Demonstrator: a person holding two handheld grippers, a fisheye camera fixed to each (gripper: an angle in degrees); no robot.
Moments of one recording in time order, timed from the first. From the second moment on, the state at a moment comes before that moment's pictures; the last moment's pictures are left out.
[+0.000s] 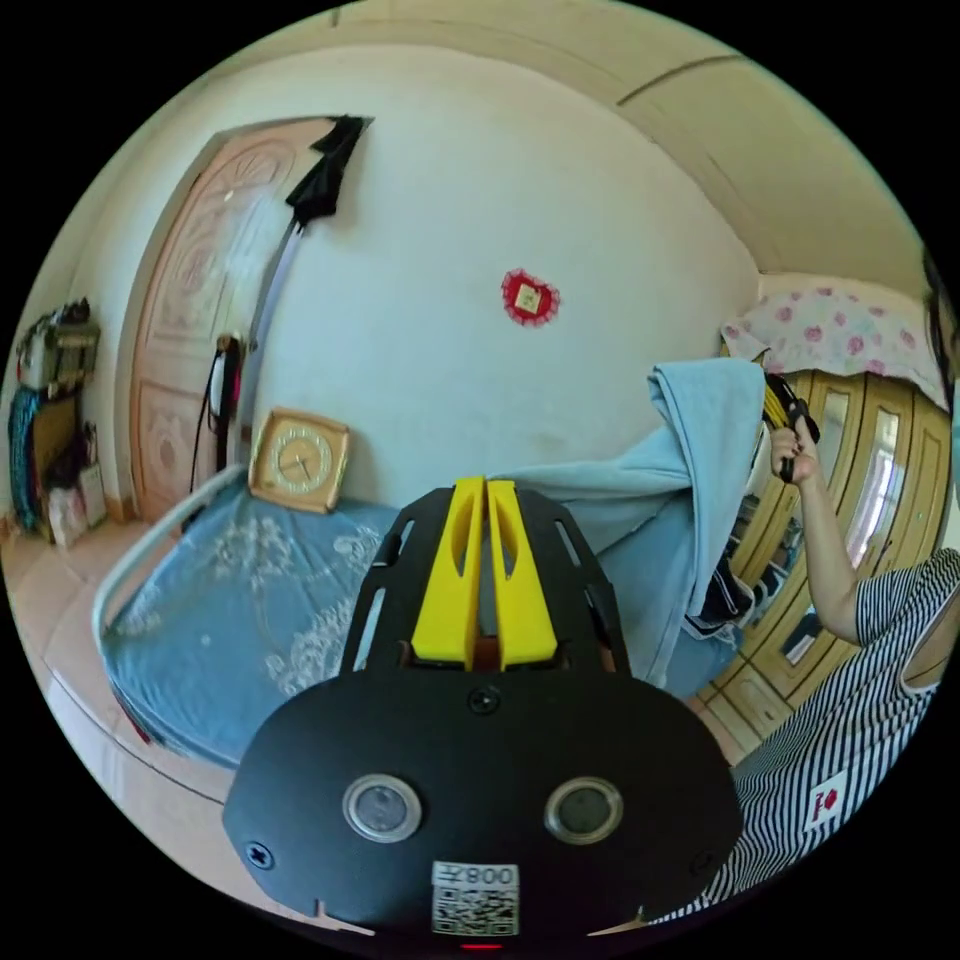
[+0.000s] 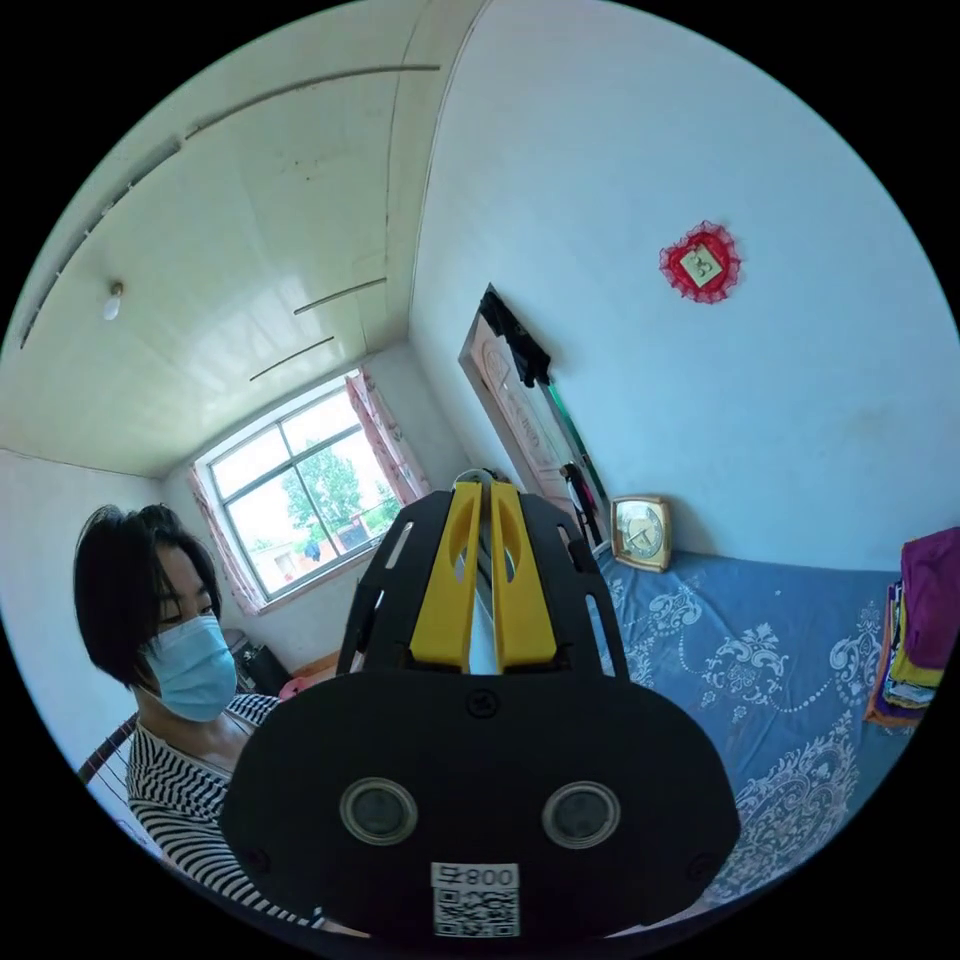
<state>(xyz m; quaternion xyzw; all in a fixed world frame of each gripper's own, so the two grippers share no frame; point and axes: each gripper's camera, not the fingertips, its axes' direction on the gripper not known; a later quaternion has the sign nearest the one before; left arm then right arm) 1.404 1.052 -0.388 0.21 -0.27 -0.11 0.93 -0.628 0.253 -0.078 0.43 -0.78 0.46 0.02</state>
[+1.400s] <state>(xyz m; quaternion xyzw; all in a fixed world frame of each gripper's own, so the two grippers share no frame) 1.099 0.826 -0.080 -0.22 -0.20 -0.20 0.93 -0.751 0.048 -0.789 0.19 -0.83 0.06 0.53</state>
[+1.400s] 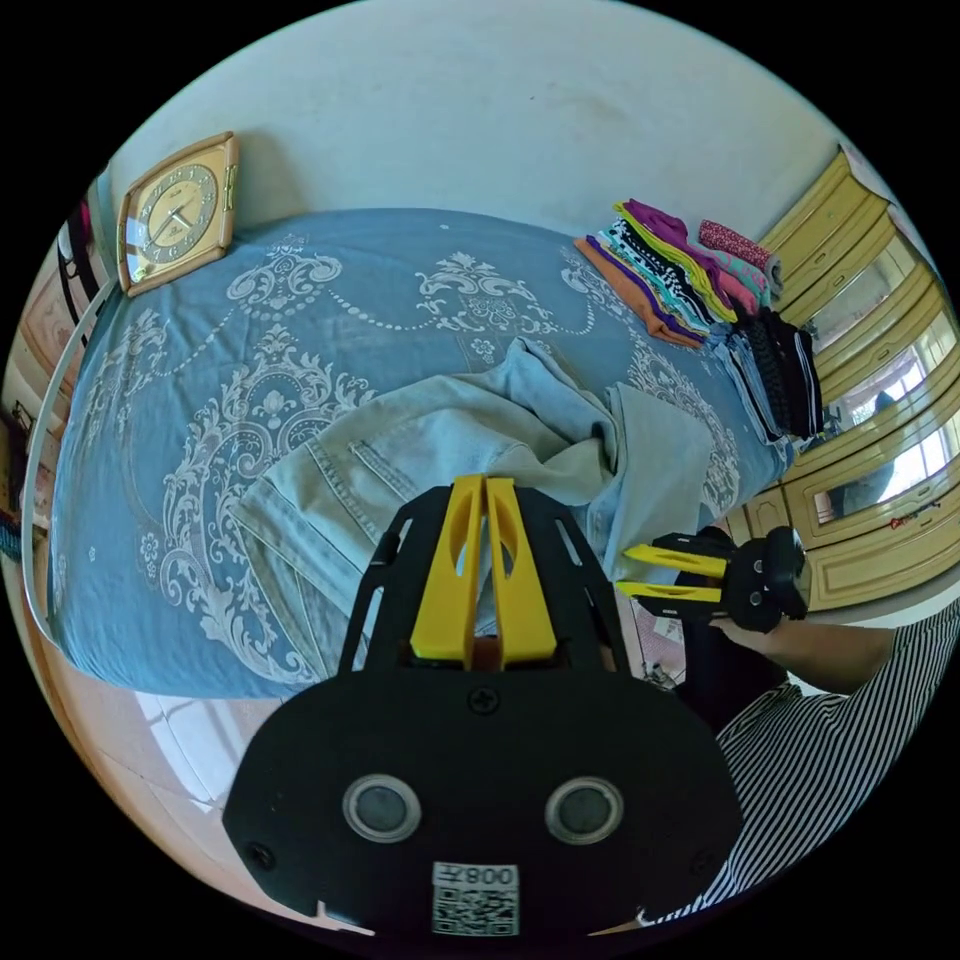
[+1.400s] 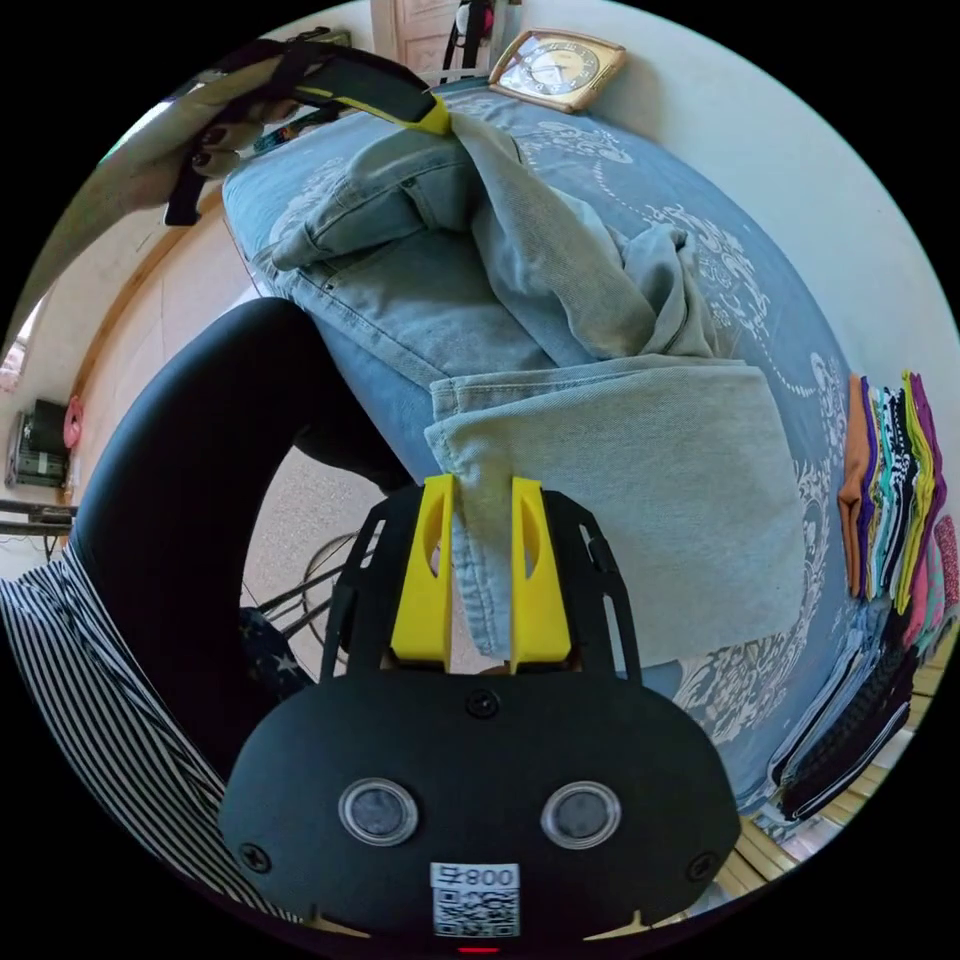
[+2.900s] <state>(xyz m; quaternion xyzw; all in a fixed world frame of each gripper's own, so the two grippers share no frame) 0.857 0.850 -0.007 -0.12 -0.28 -0.43 0.85 -0.951 0.034 -0.574 -0.08 -0.85 0.23 0.47</state>
